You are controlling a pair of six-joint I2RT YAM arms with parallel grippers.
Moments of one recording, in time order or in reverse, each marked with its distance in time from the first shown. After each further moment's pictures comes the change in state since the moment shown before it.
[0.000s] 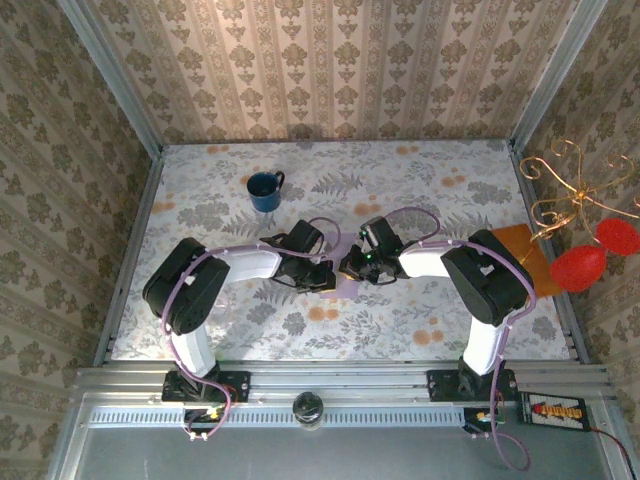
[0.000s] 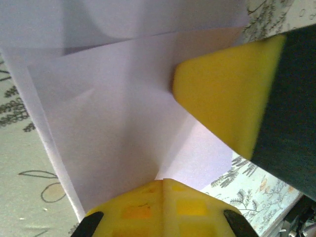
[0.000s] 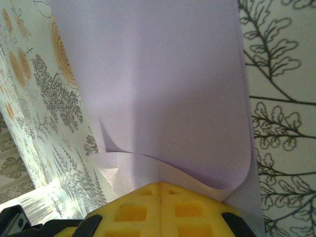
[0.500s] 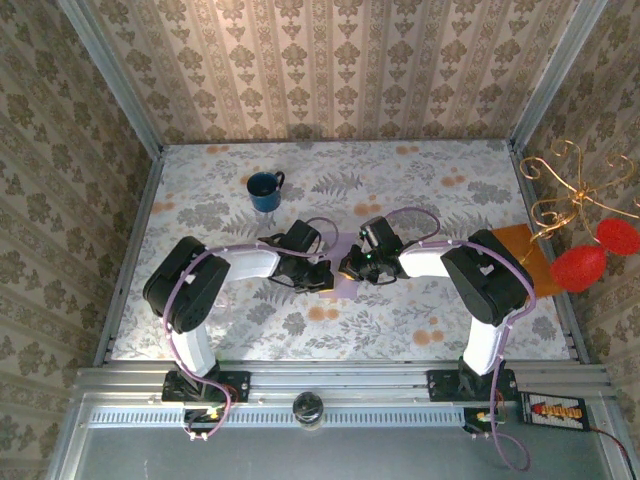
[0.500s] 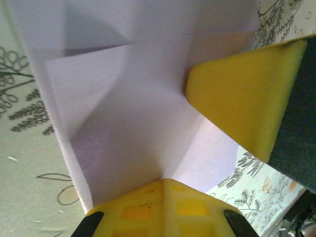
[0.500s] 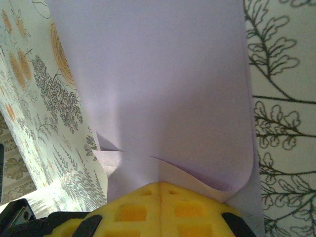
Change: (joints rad) left arm 0.029 0.004 -0.016 0.013 0.027 0.012; right arm 0.000 0.002 0.000 0.000 0.000 0.004
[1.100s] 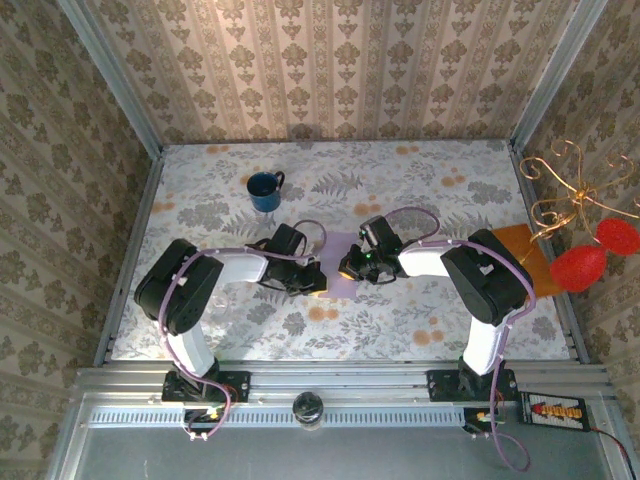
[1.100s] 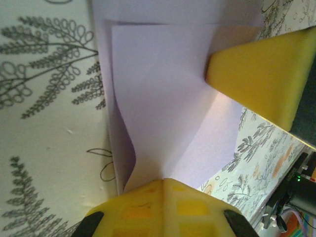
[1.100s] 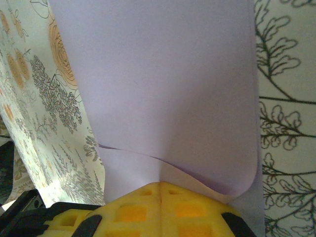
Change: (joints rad) left arm 0.070 -0.041 -0.124 0.118 0.106 0.003; right arm 0.000 0.003 0.012 -0.021 0.000 -0.001
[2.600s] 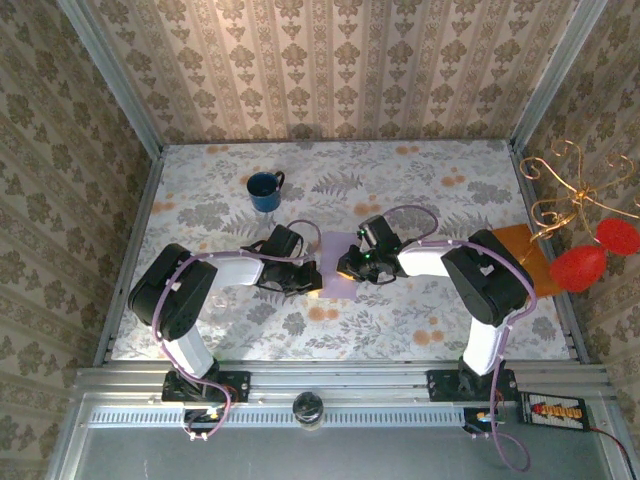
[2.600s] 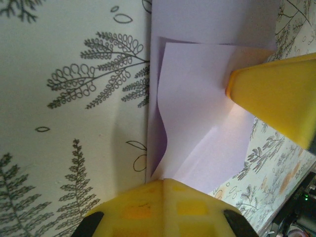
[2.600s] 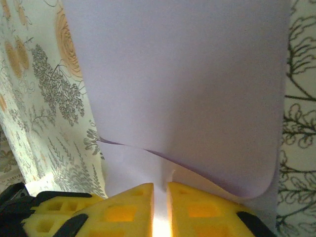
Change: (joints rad) left arm 0.003 -0.043 -0.026 0.008 -0.082 -0.050; right arm 0.004 -0.021 0.014 -0.020 0.001 -0.068
